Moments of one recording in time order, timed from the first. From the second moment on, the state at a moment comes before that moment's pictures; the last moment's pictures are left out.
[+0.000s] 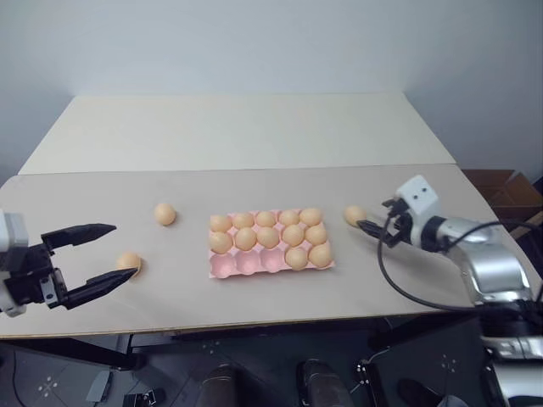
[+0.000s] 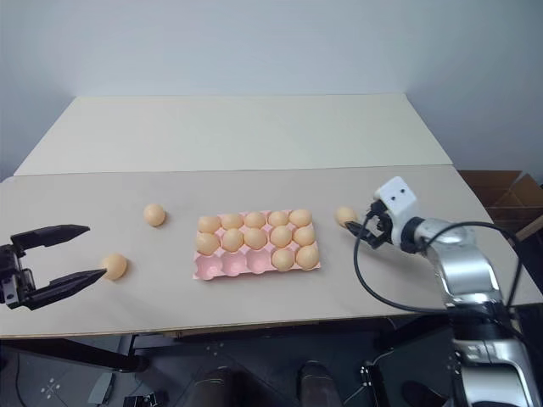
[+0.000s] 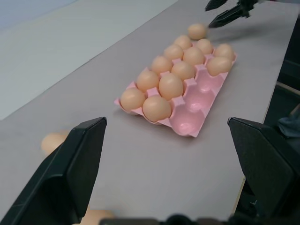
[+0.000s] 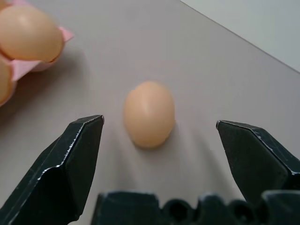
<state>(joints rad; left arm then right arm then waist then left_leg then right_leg) 0.23 0.95 0.78 -0.38 -0.74 0.50 -1.22 -0.53 -0.67 0.02 0.14 0.16 0.56 0.67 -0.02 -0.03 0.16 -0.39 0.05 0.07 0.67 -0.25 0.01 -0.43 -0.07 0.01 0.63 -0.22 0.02</state>
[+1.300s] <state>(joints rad) 0.21 0.93 0.73 -0.42 -0.75 0.50 -1.18 -0.46 -0.40 0.38 -0.52 0.27 0.97 0.52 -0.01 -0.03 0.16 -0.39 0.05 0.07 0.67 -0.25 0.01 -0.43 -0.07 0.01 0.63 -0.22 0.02</state>
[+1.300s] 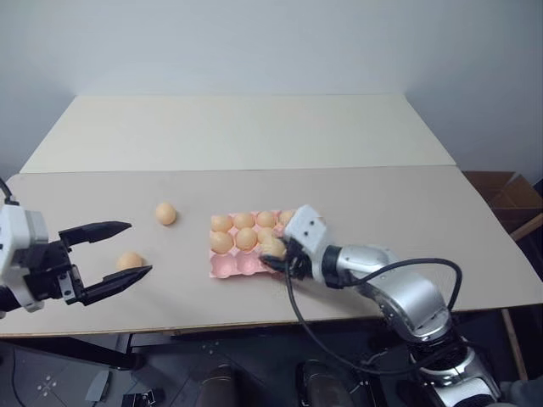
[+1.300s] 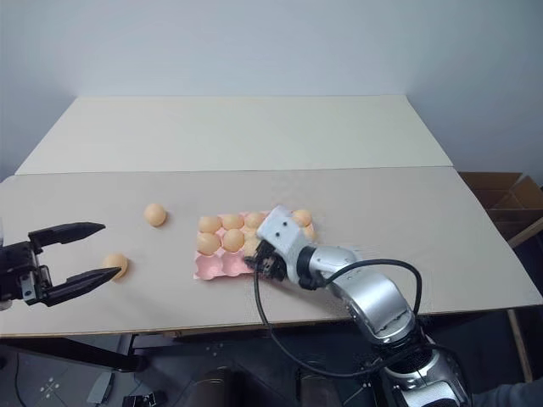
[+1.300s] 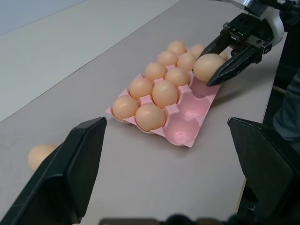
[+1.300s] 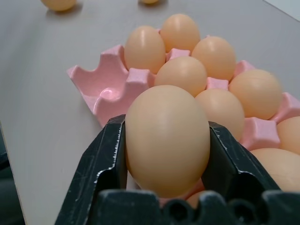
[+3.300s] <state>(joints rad) -0.21 0.71 0.45 -0.43 -0.57 1.54 -0.19 -0.25 -0.86 -0.19 -0.28 0.49 0.37 1.17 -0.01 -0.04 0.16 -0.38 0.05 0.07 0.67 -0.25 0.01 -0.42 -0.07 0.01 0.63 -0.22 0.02</state>
